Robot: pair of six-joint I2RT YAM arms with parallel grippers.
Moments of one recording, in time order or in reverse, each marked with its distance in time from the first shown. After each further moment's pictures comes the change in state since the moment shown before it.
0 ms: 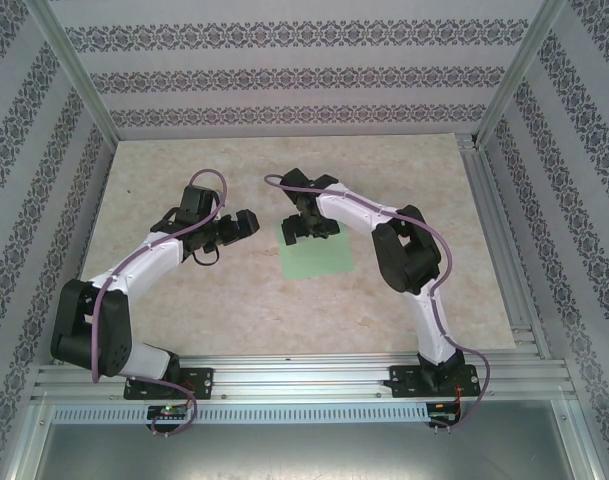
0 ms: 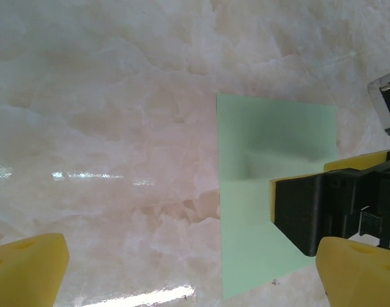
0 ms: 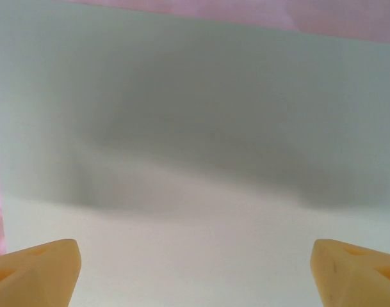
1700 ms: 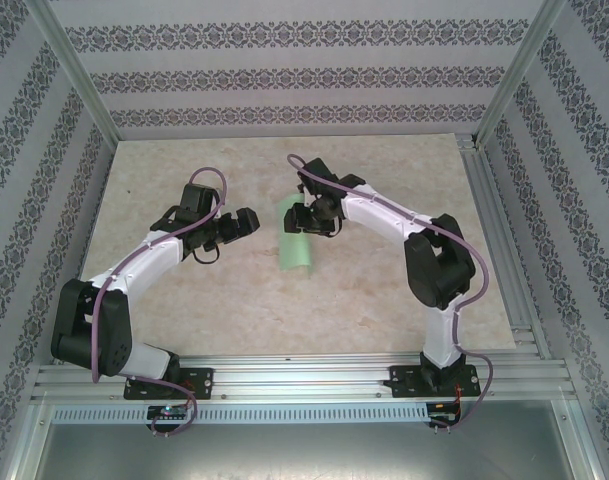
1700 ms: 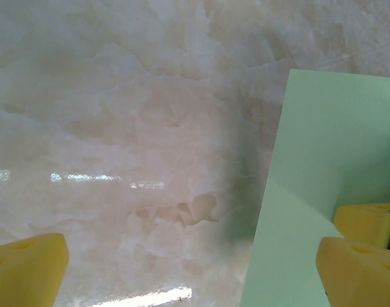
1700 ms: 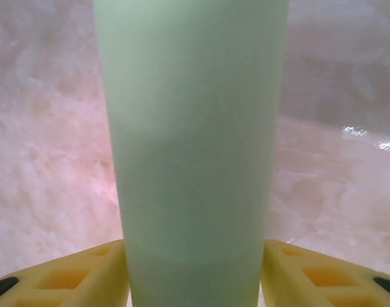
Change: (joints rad) left arm 0.000 0.002 0.018 -0.005 0.008 -0.001; right arm -0.054 -0.265 -0.243 0.247 -0.346 0.180
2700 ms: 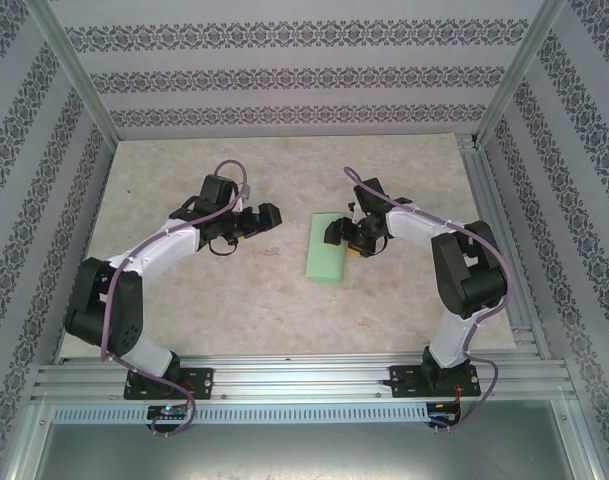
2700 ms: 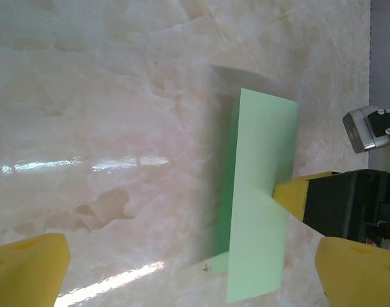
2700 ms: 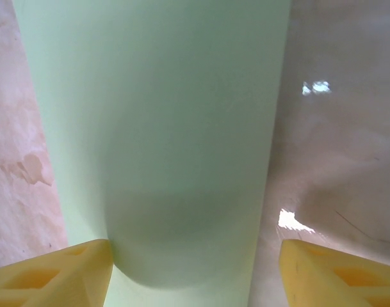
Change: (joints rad) left arm -0.095 0.134 0.113 0.047 0.147 -0.031; right arm -0.242 -0.159 -0.416 0.168 -0.122 0.011
